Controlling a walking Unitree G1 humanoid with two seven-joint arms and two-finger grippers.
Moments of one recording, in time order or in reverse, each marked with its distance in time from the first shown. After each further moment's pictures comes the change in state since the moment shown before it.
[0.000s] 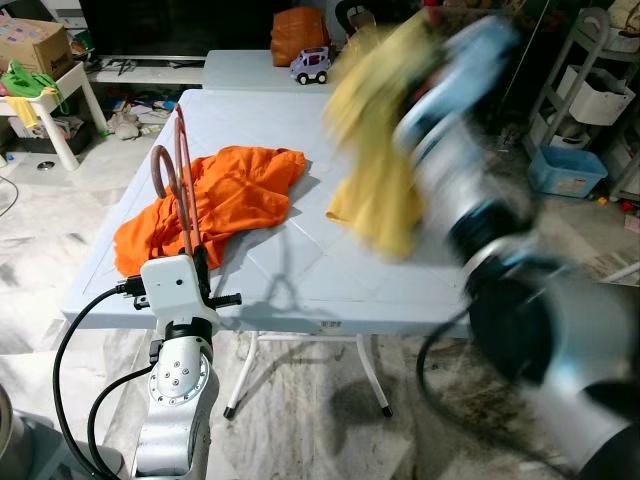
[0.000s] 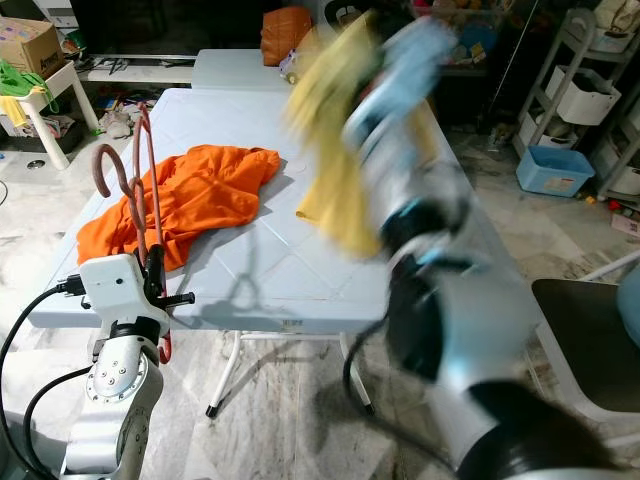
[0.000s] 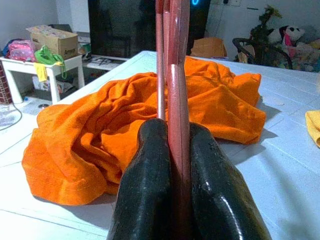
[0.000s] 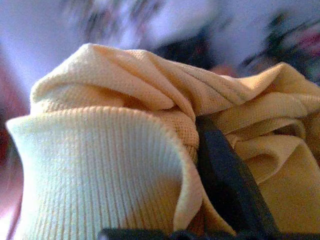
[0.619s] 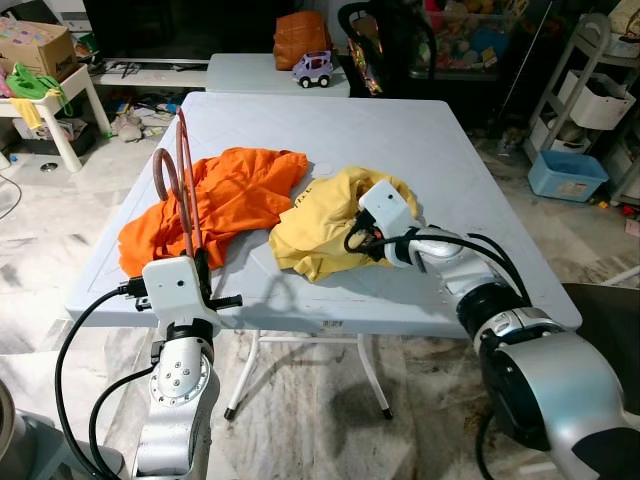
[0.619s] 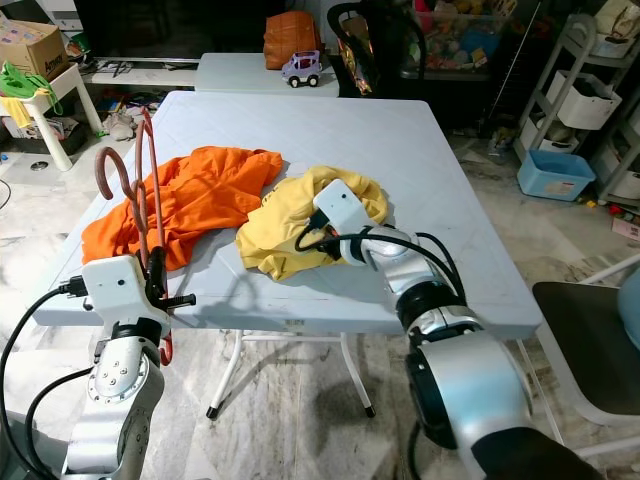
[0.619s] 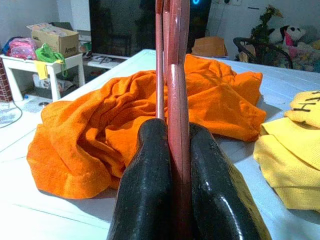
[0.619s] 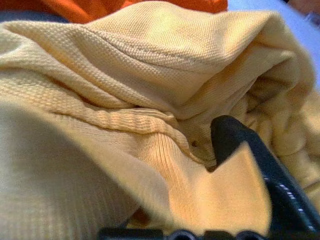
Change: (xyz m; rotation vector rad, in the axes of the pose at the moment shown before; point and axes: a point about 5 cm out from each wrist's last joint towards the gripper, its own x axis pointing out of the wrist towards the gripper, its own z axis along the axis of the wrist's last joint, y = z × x) left arm 0.000 0.000 -0.003 -0.005 0.015 -0.004; right arm -0.048 -0.032 -0.089 -0.574 0.449 0.274
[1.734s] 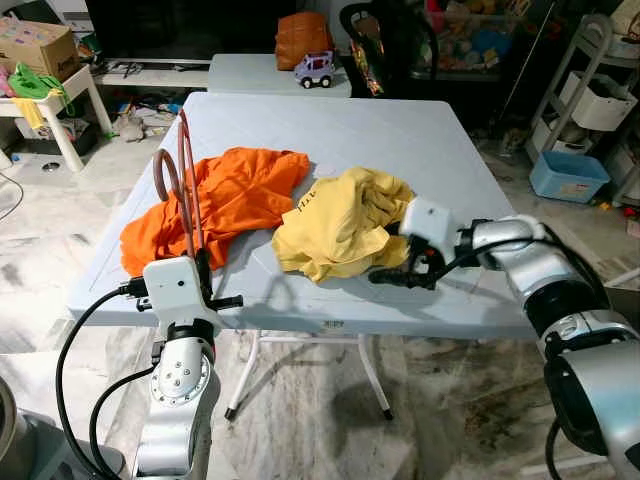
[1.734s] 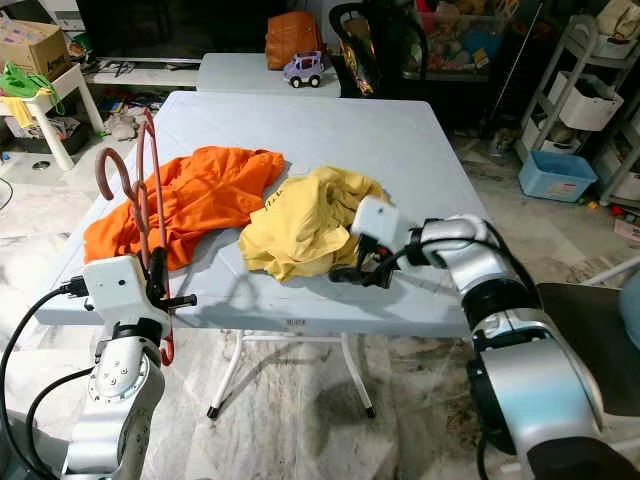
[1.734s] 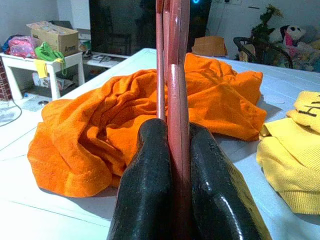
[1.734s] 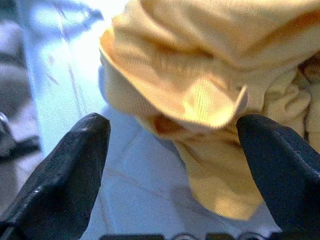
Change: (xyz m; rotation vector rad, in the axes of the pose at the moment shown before) left arm 0.000 -0.001 -0.001 -0.003 0.006 -0.003; right arm -0.052 -0.031 -0.014 -0.159 0.018 0.427
